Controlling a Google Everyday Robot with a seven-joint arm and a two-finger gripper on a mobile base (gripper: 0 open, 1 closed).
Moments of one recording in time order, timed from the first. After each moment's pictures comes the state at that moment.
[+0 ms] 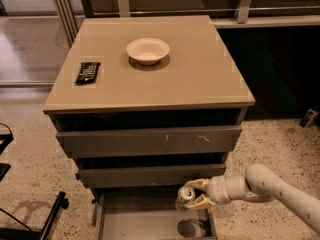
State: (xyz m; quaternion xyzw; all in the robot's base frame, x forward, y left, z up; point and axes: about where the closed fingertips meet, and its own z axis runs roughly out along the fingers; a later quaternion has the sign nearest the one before) arm 0.481 -0.121 0.426 -0.58 0.64 0.34 0.38
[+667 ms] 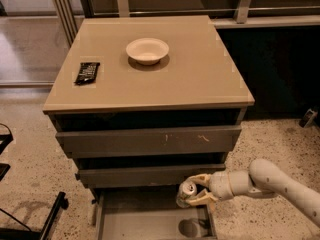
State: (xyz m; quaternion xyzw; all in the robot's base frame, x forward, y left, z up) arm 0.484 -0.124 0.452 -0.57 0.64 0.34 0.38
